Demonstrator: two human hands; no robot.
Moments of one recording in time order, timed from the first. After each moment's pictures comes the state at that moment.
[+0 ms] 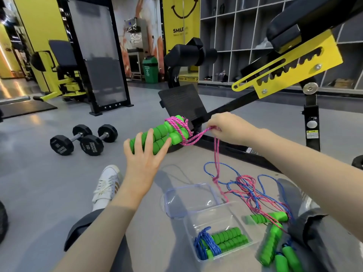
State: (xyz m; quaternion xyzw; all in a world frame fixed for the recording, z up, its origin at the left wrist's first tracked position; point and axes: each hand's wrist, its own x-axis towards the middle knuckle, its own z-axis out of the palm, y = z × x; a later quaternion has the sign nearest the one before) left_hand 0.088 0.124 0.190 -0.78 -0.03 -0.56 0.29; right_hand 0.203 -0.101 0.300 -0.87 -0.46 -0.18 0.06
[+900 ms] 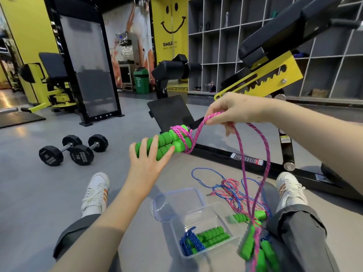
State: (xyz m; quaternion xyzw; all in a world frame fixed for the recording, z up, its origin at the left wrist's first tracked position) left_hand 0.075 0.072 0.212 -0.77 0.03 -0.57 0.30; right_hand 0.138 -0.179 0.392 -0.86 -0.46 0.04 0.23
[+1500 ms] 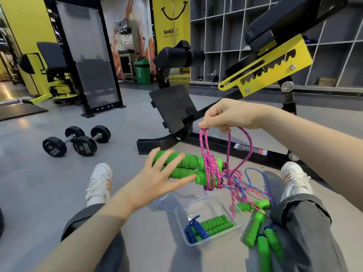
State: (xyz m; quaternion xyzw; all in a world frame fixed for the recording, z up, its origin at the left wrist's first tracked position) left_hand 0.041 0.074 0.192 -0.77 0.28 -0.48 0.30; right_hand 0.143 -0.159 0.350 -0.81 -0.45 0.16 0.34
